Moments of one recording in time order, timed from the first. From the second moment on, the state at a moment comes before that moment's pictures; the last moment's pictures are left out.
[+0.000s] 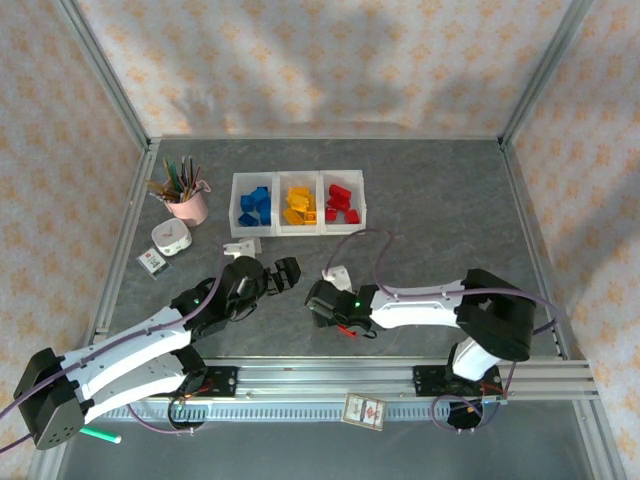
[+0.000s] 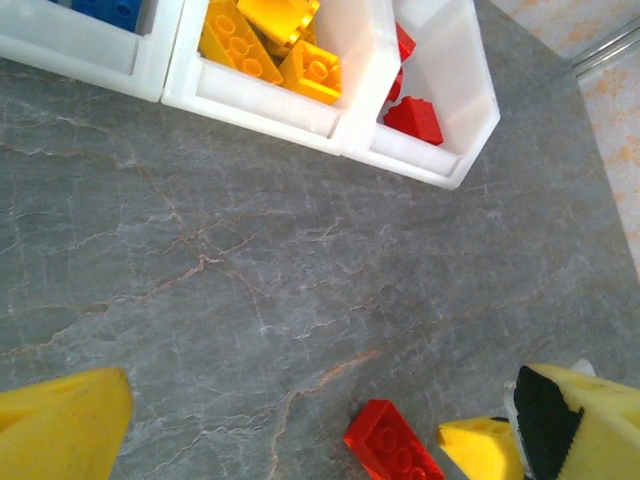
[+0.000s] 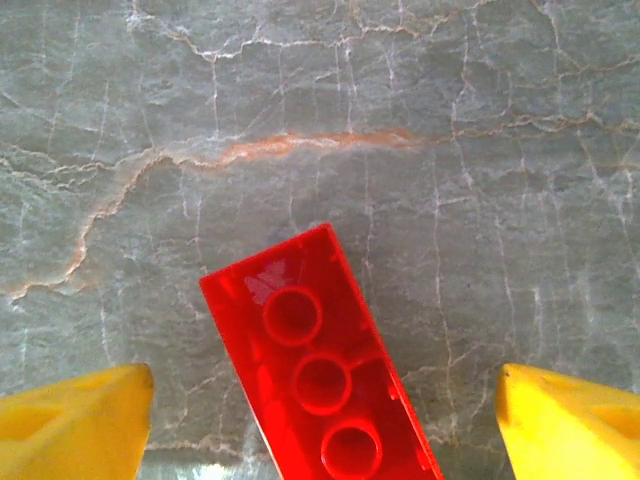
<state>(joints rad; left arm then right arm) -0.78 0.88 0.50 -0.24 -0.27 -0.94 1.17 1.59 0.81 -0.41 0.36 0.81</state>
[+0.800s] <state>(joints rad) -0.78 0.88 0.50 -0.25 -0.27 -0.94 1.13 1.61 0.85 -0.40 0.41 0.78</state>
